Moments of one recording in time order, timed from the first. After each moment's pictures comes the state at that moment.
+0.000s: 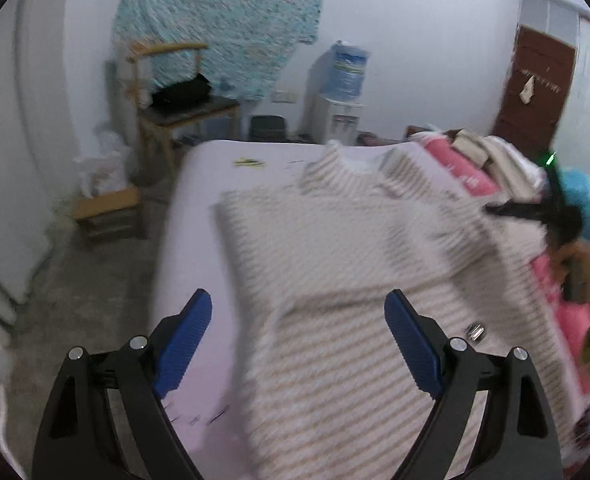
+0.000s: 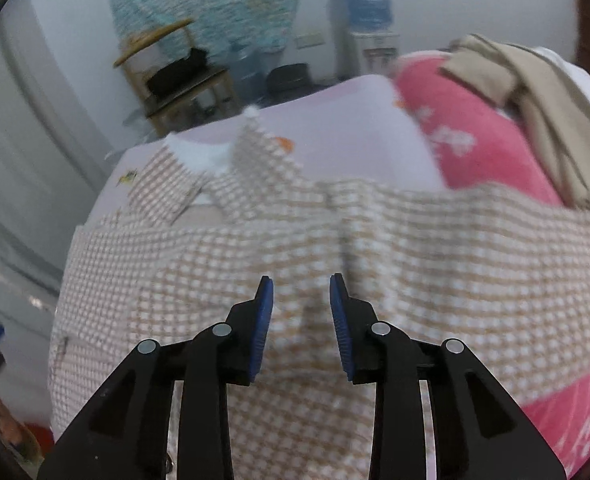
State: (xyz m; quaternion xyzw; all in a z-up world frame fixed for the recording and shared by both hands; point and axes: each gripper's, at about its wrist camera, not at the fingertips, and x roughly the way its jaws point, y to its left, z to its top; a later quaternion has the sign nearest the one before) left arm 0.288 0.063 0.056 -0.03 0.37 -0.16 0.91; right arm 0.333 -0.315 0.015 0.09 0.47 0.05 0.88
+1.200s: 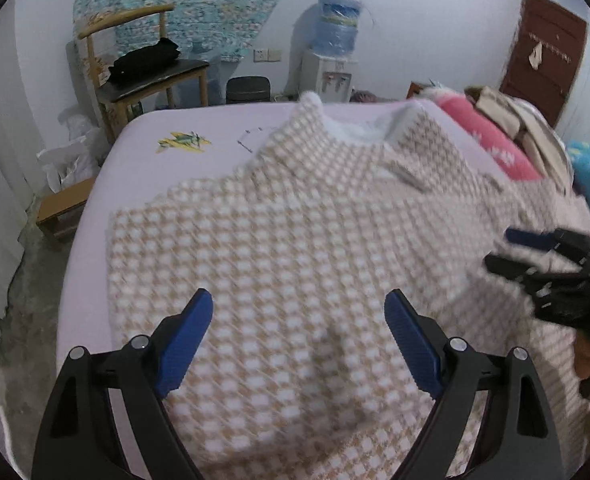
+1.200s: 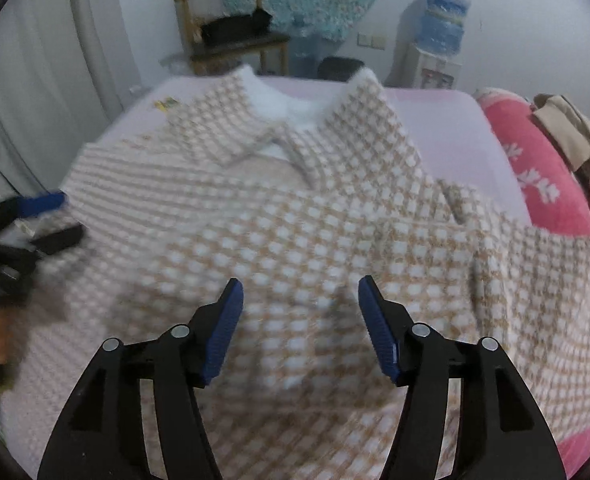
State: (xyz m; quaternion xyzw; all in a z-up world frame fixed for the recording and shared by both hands) left arm 0.412 -0.028 -0.020 0.03 0.44 -0.14 0.89; right arm 0.337 -0.237 -0.015 -0.04 0.46 0.09 0.88
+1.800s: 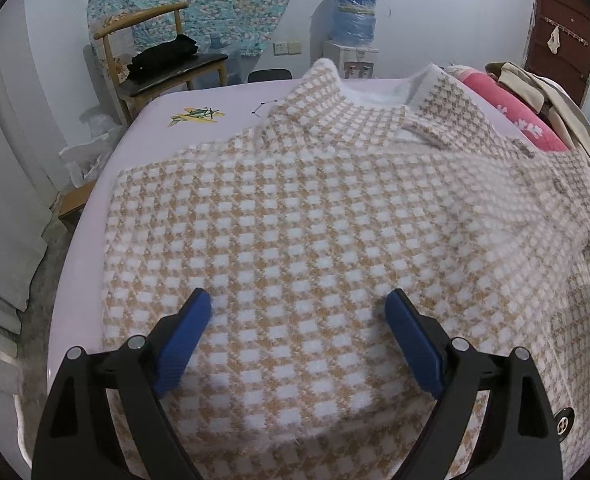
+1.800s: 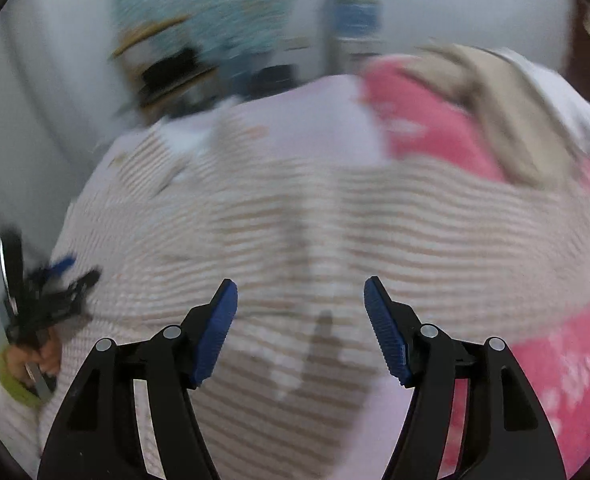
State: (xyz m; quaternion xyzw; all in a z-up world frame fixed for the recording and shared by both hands) left arm 0.400 -0.040 -0.053 0.05 0.44 -0.09 0.89; right arm 0.265 -0.393 0.038 0.09 0.46 -0.01 0.88
